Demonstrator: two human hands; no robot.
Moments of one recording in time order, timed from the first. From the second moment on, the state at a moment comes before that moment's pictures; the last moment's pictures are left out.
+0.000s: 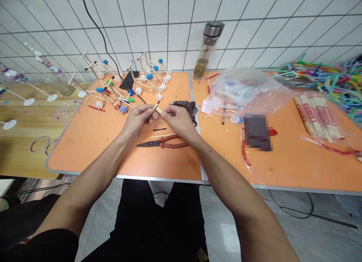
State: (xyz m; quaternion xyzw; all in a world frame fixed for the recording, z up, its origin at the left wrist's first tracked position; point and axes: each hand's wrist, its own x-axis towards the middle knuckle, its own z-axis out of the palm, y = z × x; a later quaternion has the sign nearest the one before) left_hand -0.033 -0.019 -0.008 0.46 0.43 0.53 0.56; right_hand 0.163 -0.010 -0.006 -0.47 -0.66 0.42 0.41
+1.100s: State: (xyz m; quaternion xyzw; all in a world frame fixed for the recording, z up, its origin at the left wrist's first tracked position) left_hand -0.034 -0.018 -0.011 0.51 0.43 0.53 0.53; right_hand 0.161 -0.012 -0.003 -0.49 -0.65 0.43 0.39
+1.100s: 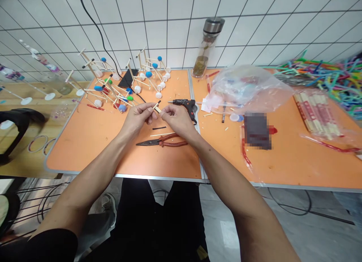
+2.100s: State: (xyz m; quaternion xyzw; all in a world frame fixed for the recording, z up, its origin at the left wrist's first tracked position) left_hand -0.030 -0.020 -0.005 0.51 0.44 0.52 0.53; right_hand 0.162 -0.014 -0.003 -0.49 -0.66 0.42 0.38
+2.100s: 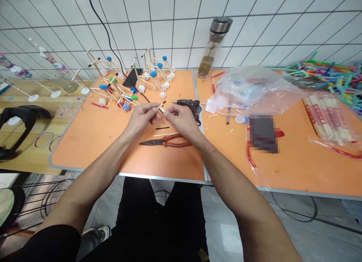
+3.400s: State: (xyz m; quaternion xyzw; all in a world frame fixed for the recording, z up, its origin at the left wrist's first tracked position) left_hand -0.032 -0.021 -0.006 0.51 0.43 0.51 0.53; right_hand 0.161 -0.012 -0.003 -0.49 -0.65 0.43 0.38
